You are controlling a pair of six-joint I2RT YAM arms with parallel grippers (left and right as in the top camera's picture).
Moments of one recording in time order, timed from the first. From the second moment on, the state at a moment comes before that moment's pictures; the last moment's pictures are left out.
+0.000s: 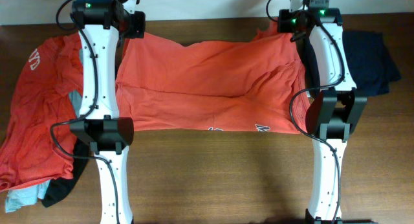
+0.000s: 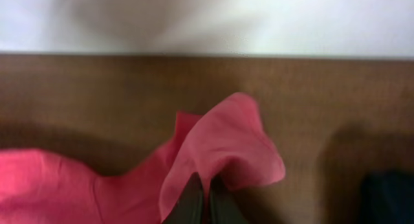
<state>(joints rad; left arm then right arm) -0.06 2.51 2.95 -1.46 0.03 0.08 -0.04 2.60 2.57 -0.87 -0.26 0.00</state>
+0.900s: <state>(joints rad) -0.06 2.51 2.95 -1.45 0.03 0.09 -0.04 2.60 2.57 -0.73 -0.16 -0.10</state>
